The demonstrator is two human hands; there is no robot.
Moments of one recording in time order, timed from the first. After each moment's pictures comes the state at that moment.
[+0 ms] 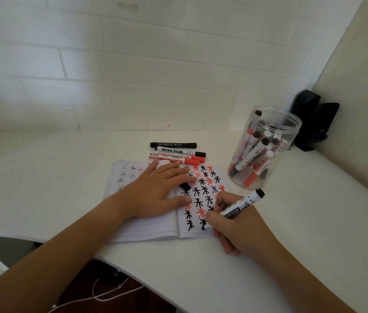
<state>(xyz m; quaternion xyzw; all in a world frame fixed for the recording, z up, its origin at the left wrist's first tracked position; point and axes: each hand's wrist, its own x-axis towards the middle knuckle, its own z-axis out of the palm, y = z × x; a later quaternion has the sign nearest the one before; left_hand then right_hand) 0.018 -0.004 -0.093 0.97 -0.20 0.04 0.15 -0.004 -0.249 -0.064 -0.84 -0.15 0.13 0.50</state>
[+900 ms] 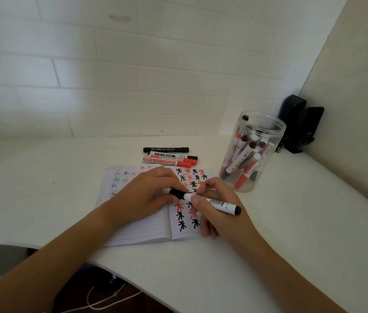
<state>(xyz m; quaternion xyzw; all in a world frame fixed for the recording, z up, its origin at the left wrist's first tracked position) 0.007 -0.007 -0.081 0.89 -0.29 0.18 0.31 0.006 -0.243 -0.068 -0.76 -0.22 0.08 0.61</state>
